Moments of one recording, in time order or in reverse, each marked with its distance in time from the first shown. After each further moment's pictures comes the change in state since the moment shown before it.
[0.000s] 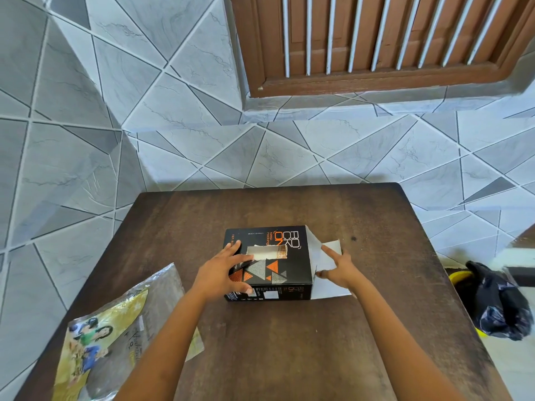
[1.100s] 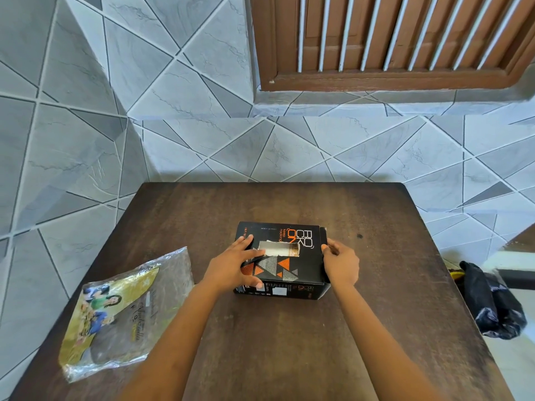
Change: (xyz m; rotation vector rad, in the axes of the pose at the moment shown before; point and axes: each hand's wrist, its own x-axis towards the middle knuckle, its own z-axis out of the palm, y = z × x) left_hand -0.001 -0.003 -0.001 -0.002 -0.047 0.025; right_hand -0.014 -0.032 0.041 0.385 0.608 0.044
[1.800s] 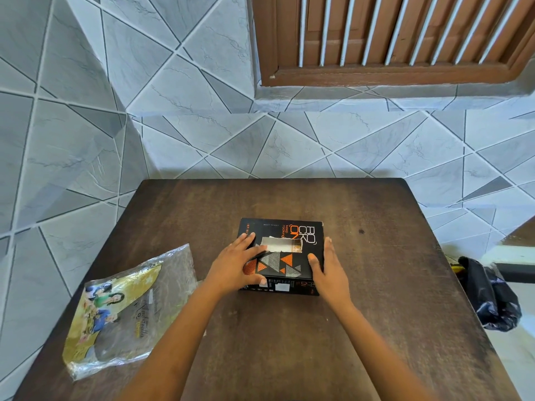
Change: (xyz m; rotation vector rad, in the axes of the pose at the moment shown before) left_hand -0.007 -0.004 0.005 0.030 0.033 0.056; right_hand -0.035 0.024 0.006 -0.297 -0.286 -0.366
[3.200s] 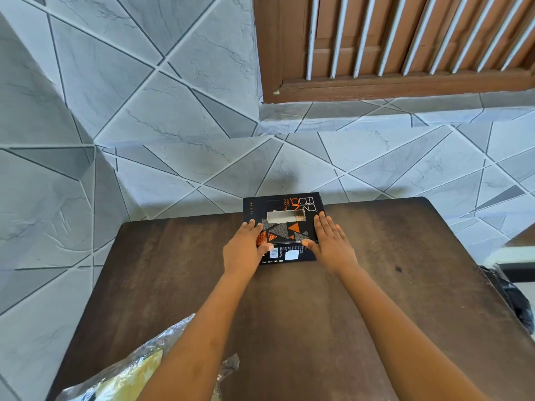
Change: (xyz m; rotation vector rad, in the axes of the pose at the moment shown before) left_hand 0.166 -0.066 -0.054 -0.037 0.234 -0.108; right_hand 0.181 -0.068 0.024 -0.600 -0.107 -0.068
